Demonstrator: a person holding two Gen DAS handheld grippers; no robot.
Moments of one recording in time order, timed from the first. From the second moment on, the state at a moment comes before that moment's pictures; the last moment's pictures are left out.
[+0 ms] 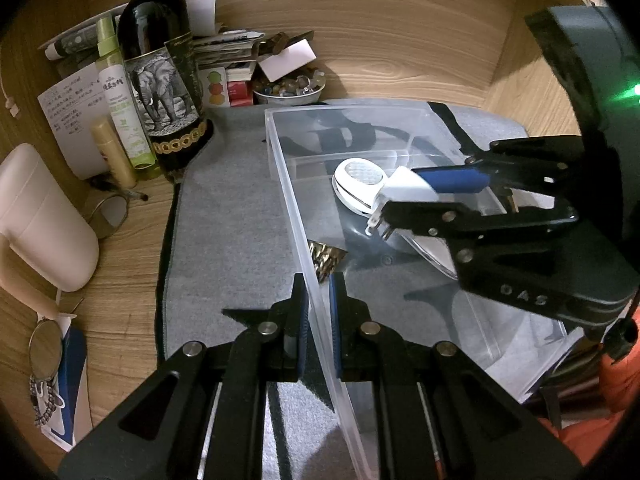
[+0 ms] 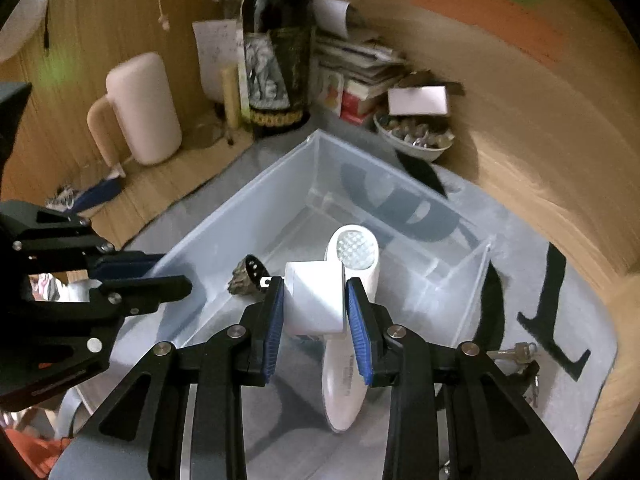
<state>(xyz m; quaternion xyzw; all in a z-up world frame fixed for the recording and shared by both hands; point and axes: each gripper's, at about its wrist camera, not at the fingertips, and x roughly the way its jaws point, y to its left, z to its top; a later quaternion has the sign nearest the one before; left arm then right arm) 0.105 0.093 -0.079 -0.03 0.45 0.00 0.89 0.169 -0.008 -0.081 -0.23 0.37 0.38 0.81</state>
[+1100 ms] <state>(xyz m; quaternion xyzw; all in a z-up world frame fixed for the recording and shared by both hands) 0.102 0.094 -0.078 -0.04 0.45 -0.01 0.89 0.163 -0.069 -0.026 -0.17 0.29 0.33 0.88</state>
